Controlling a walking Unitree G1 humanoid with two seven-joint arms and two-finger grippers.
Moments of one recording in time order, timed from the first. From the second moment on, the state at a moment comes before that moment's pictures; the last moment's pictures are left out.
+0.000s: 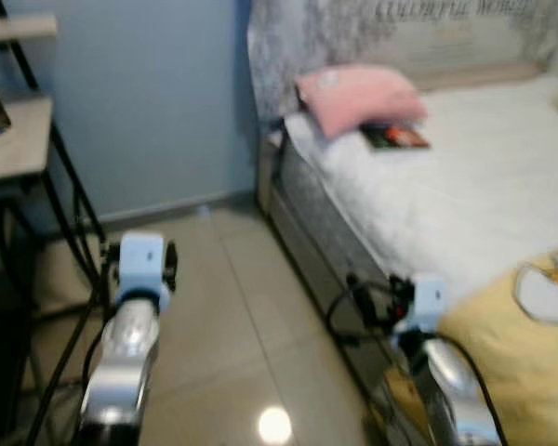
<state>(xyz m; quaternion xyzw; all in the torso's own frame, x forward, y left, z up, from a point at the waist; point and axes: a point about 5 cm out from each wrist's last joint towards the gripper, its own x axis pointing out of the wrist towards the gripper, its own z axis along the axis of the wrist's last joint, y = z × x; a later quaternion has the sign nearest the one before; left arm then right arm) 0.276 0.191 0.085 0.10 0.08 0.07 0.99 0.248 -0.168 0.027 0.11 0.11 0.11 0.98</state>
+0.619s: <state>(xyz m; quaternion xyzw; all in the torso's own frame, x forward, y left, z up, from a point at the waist) 0.286 0.191 0.085 0.11 0.08 0.04 0.99 0.253 -0.175 0.025 0.08 0.11 0.07 0.99</state>
